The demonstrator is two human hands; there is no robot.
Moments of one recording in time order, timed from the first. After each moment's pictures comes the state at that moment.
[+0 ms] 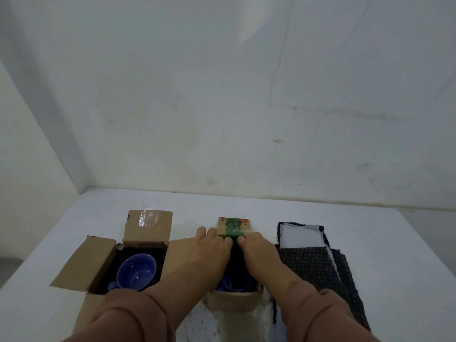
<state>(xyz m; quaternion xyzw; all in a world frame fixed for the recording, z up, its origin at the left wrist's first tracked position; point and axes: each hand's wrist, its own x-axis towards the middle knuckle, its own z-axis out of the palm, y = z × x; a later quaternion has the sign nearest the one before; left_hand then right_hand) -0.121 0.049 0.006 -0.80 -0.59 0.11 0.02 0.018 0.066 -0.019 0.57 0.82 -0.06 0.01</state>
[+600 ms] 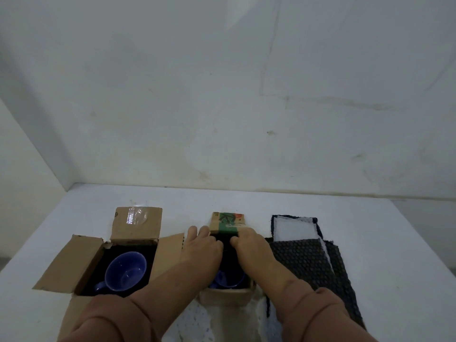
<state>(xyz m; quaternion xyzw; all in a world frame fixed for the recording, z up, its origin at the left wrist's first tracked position) -0.117 0.046 0.002 -0.81 -0.57 0.15 0.03 0.024 0.064 -0.029 0.53 0.85 -0.03 -0.02</state>
